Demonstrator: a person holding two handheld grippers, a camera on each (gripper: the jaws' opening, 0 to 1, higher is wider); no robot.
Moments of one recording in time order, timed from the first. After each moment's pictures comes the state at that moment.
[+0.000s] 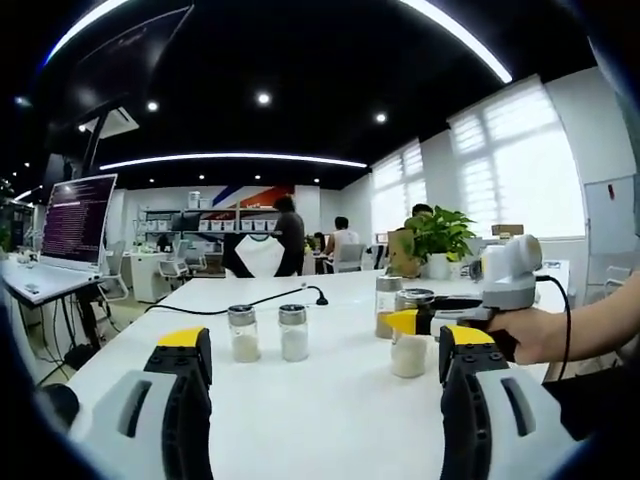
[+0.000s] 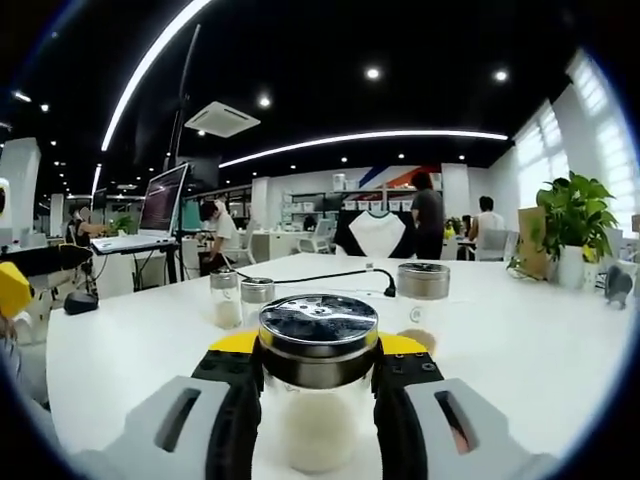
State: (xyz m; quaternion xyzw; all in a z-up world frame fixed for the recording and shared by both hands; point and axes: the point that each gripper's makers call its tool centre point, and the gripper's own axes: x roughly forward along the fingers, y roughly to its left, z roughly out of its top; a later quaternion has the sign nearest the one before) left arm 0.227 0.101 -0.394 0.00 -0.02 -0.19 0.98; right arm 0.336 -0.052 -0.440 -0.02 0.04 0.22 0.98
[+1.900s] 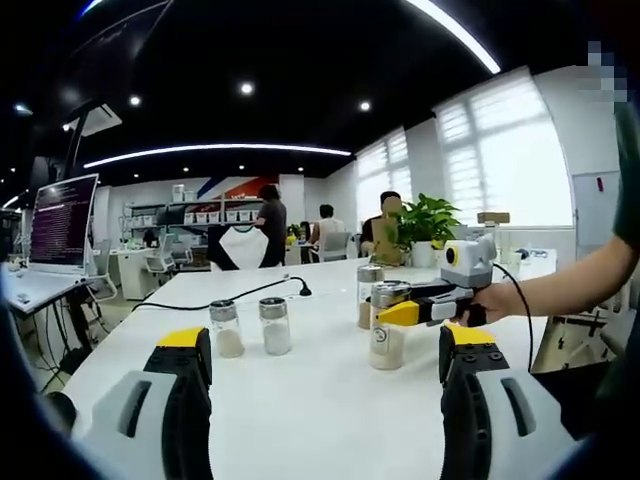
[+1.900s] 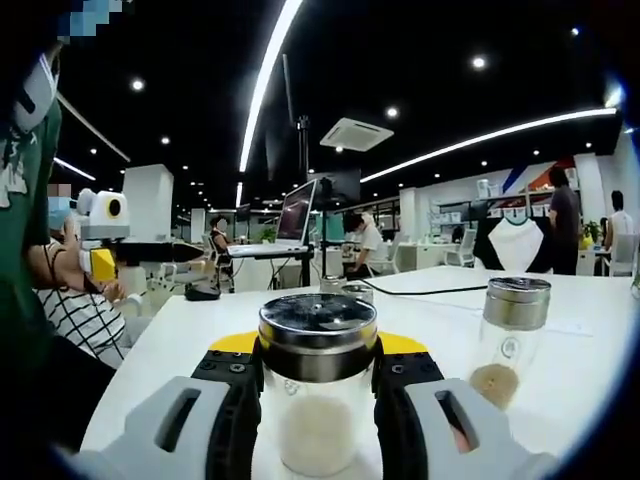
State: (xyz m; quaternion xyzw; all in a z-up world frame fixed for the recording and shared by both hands) left arm 0.222 0.080 -0.397 0.01 0.00 -0.23 0.97; right arm 0.318 -0.031 -0.438 -0.01 0.01 0.54 0.84
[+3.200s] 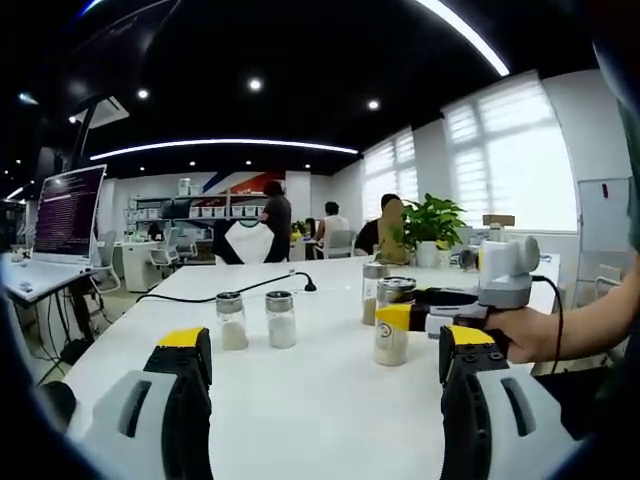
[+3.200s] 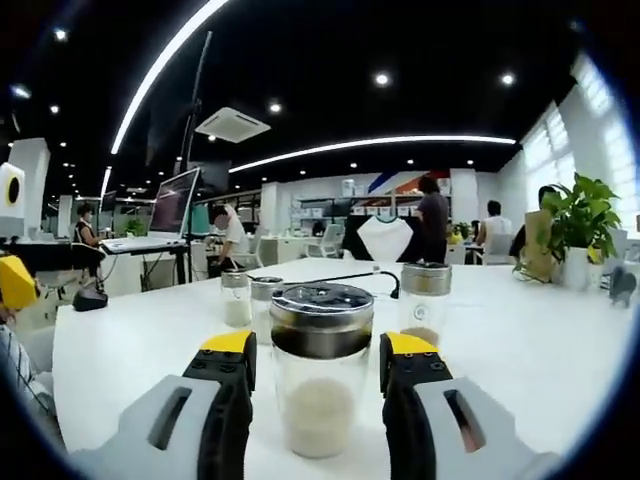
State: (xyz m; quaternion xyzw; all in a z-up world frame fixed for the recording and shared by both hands) left arm 0.219 0.087 -0.401 0.00 0.01 -0.22 0.98; right arm 0.326 -0.056 -0.444 -0.01 0.02 0.20 0.98
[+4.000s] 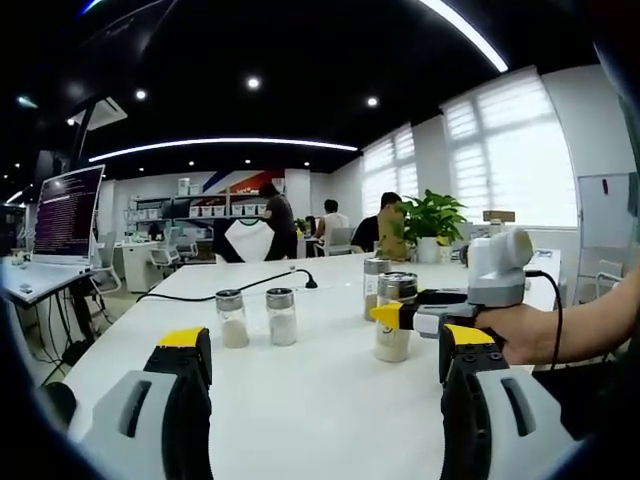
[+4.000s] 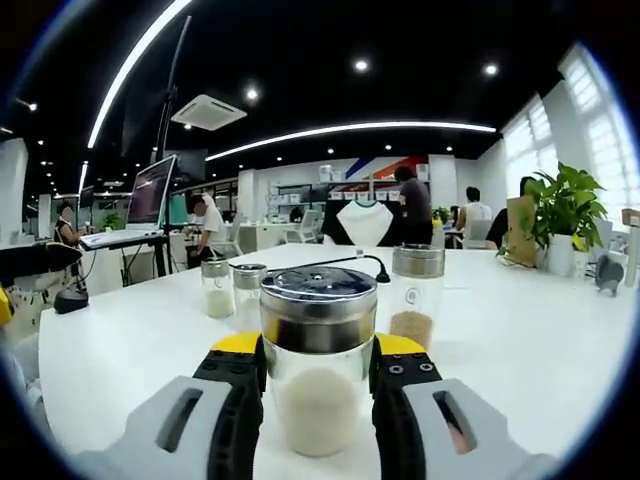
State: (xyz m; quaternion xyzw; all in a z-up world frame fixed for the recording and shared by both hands) left arm 0.221 0.087 -0.406 0.01 0.01 -0.22 0.98; right arm 0.332 -0.054 -0.455 -0.02 0.06 0.18 0.98
